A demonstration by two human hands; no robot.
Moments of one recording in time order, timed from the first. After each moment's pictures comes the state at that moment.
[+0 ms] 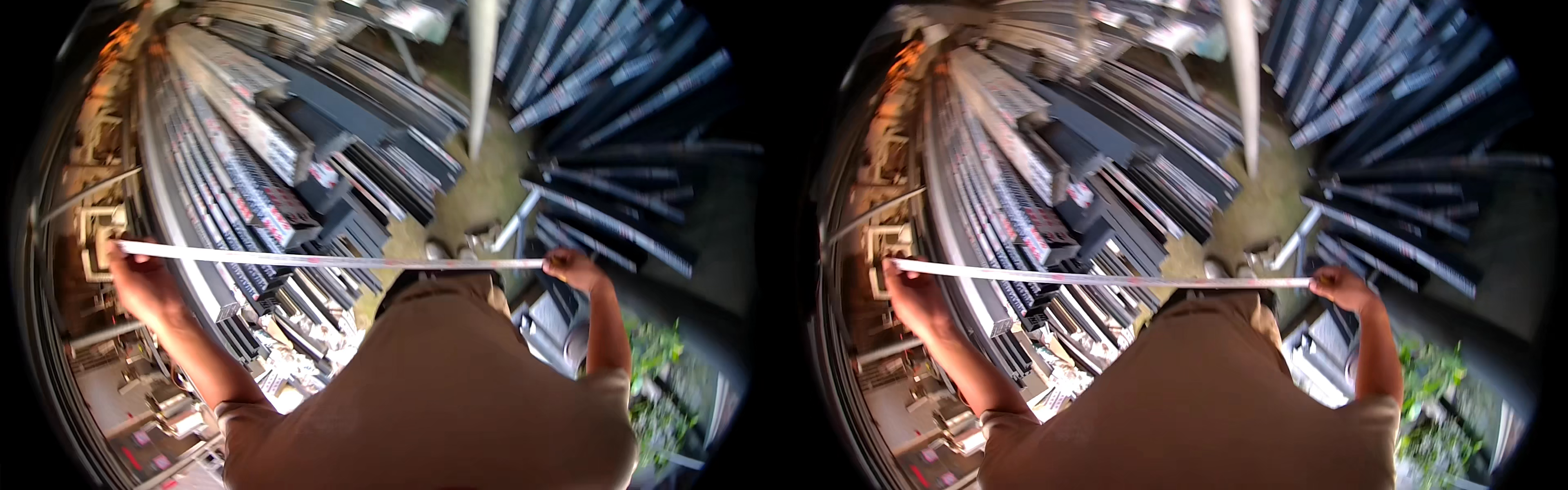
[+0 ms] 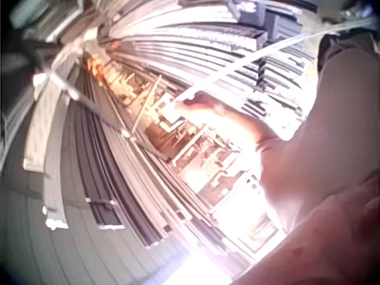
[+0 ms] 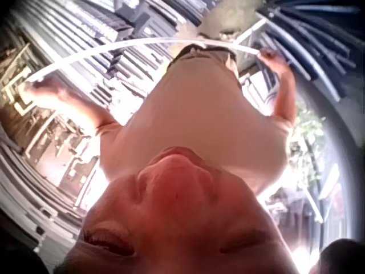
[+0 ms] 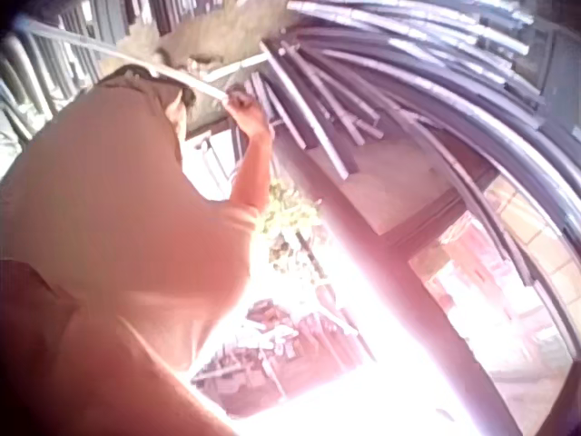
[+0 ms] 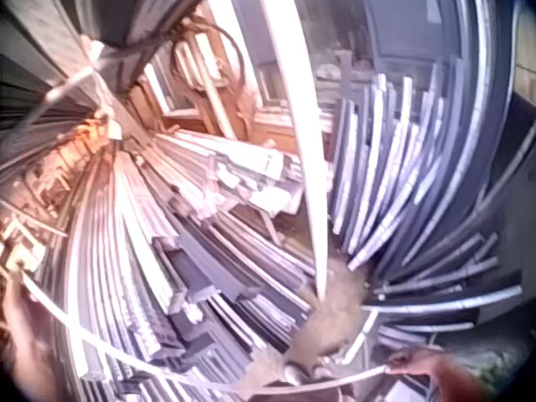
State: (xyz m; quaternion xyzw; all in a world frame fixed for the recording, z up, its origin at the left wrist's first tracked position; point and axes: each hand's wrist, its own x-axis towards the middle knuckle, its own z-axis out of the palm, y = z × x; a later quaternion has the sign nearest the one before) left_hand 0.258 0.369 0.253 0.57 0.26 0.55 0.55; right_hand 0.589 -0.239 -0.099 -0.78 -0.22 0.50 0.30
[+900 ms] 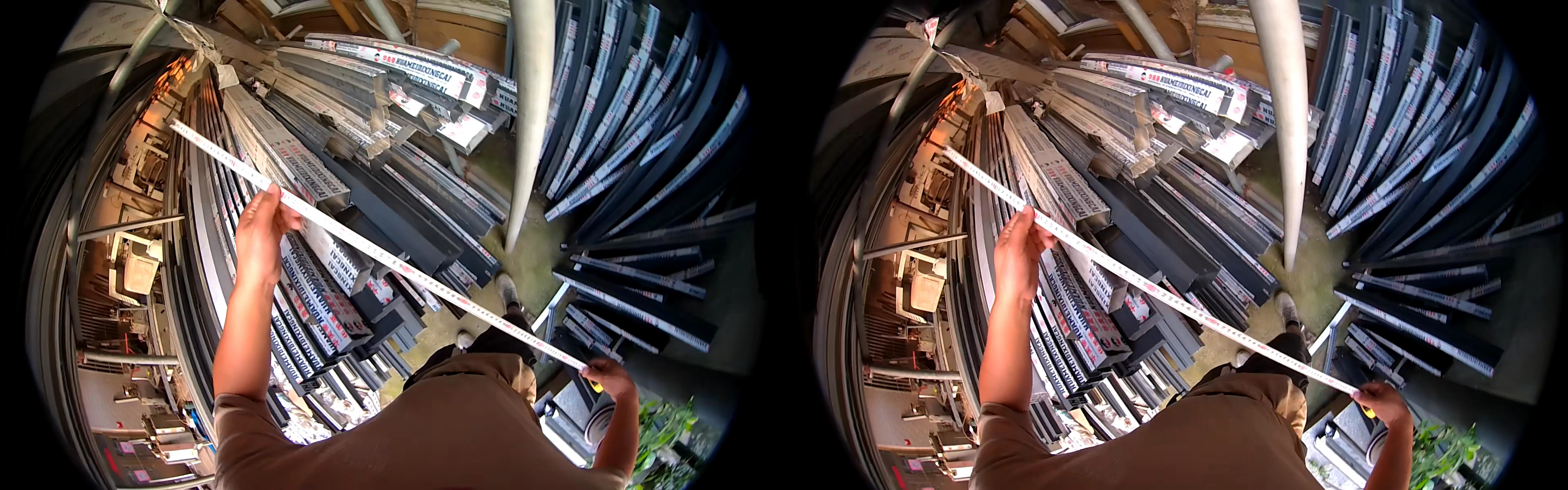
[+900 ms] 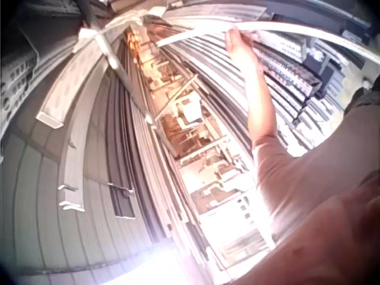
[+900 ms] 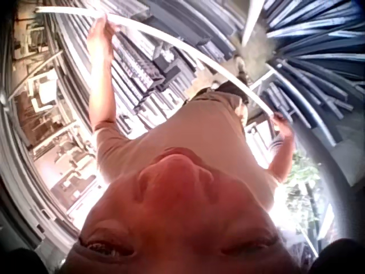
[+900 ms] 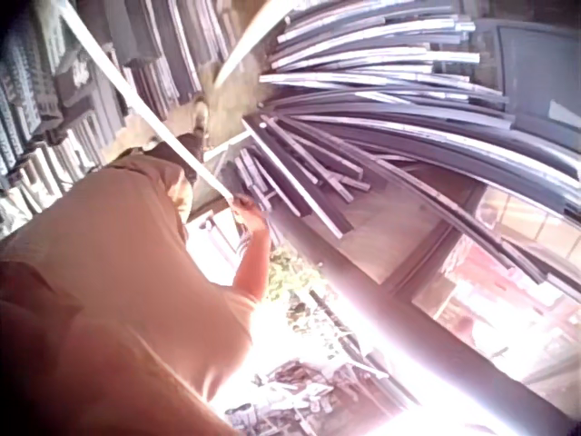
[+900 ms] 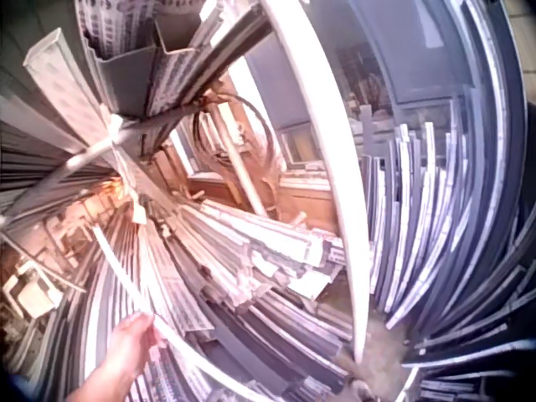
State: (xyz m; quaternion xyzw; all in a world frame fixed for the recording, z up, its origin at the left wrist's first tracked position) left_hand 0.452 0.397 0.217 0.71 0.29 0.27 0.58; right_hand 0.572 -0.286 -0.102 -0.79 -0.03 0.49 0.37
